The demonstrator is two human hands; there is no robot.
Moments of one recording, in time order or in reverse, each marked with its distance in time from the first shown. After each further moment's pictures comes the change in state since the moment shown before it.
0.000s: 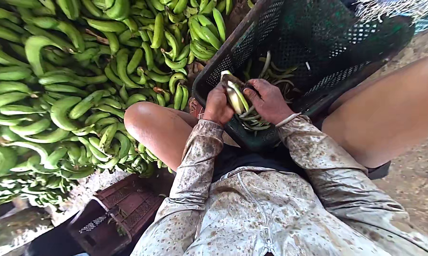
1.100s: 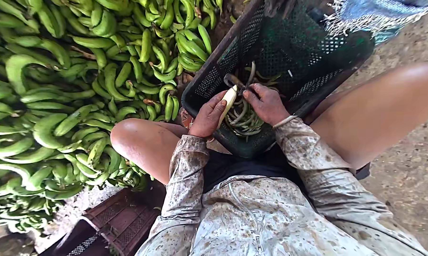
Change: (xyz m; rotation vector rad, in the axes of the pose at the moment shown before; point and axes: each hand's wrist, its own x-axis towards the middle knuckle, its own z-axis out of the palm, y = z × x) left_hand -0.008 0.011 -0.031 1.001 -0.459 0.376; right_hand 0.000 0.012 -0.031 0.018 0.024 0.284
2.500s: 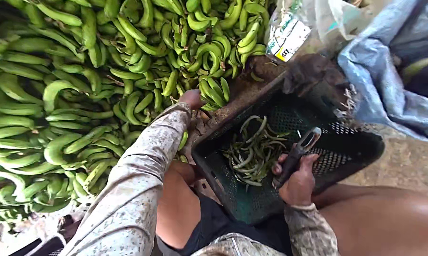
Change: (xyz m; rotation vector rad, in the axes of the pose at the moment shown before) left_hand 0.235 -0.043 -0.189 0.876 0.075 -0.540; right_hand 0.018 -0.010 -0.021 1.217 0.388 0.349
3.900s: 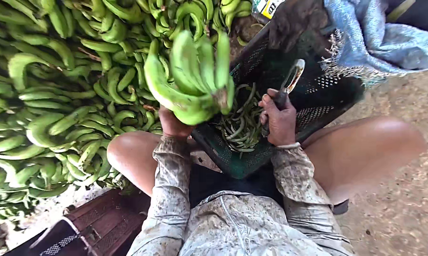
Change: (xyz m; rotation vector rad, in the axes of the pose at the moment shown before) left_hand -0.244 0.035 0.079 -1.973 0.166 0.386; right_hand -0.008 -0.006 0.004 -0.289 -0.133 -0.253
